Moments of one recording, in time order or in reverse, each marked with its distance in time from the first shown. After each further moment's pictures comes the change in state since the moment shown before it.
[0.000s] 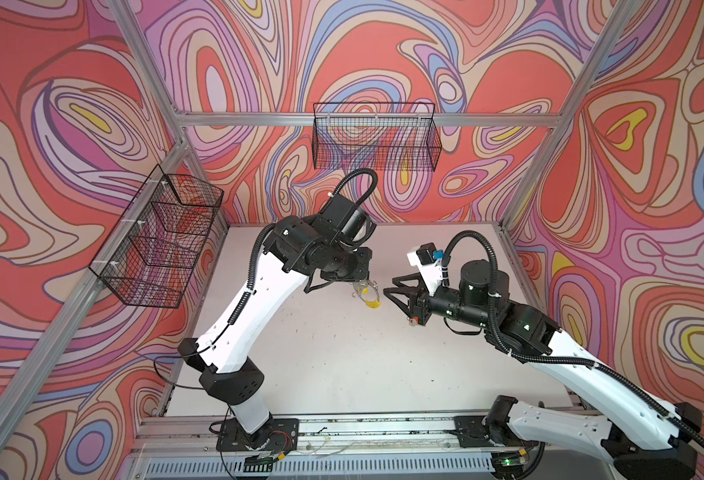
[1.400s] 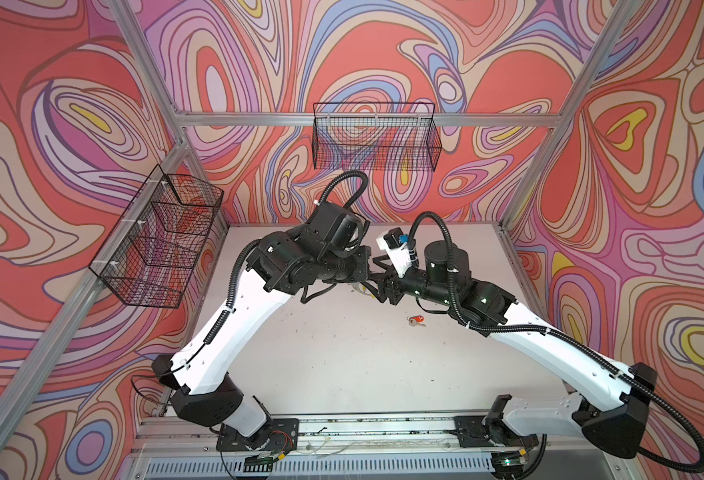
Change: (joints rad) left arm -0.039 -0.145 -0.188 0.214 -0.008 -0.084; right arm 0.002 0.256 0.171 0.055 0.082 -0.134
